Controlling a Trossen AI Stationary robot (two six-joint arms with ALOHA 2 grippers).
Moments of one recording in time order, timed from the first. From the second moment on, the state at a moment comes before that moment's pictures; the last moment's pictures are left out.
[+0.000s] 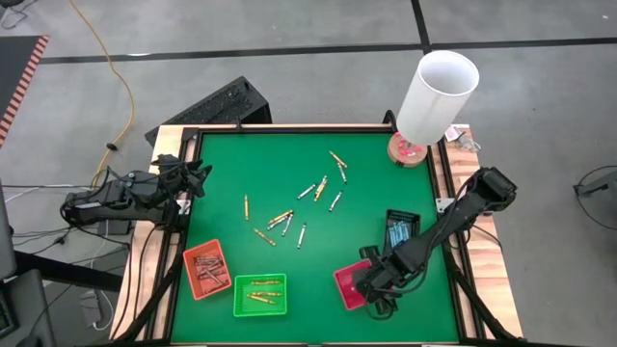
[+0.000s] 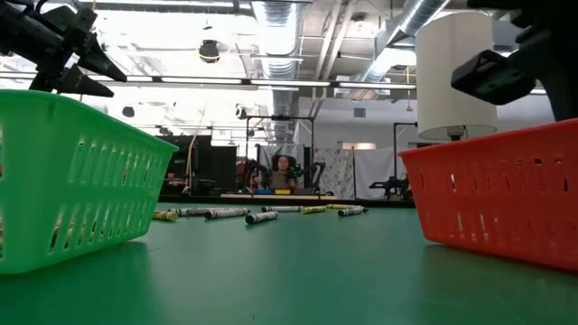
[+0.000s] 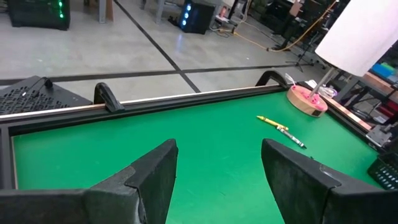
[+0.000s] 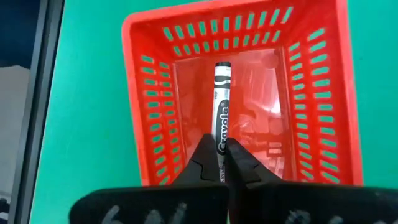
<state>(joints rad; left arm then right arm) 0.00 0.07 0.45 -0.67 -0.80 -0.59 0.64 1.62 1.10 -0.64 0.05 0.42</state>
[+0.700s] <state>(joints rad) 0.00 0.07 0.45 -0.67 -0.80 -0.59 0.62 1.62 1.11 -0.58 0.05 0.41</state>
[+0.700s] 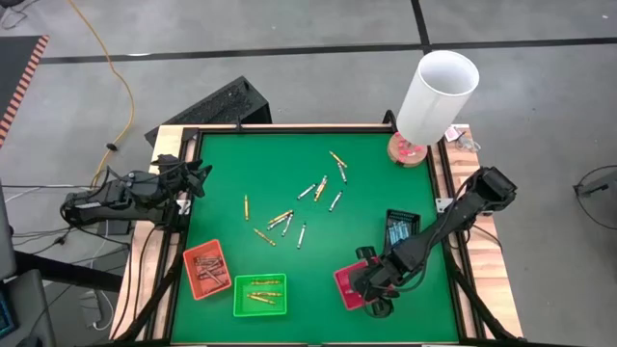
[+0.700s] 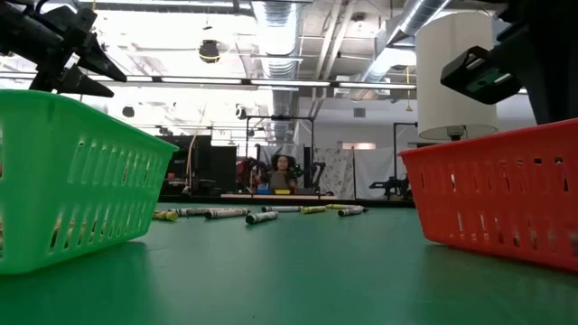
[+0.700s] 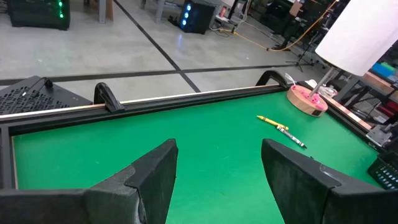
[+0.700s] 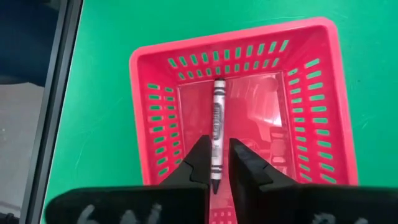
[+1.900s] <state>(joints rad) 0.00 0.07 0.45 -0.67 -0.80 -0.59 0.04 1.62 1.36 -0.84 0.16 -0.42</state>
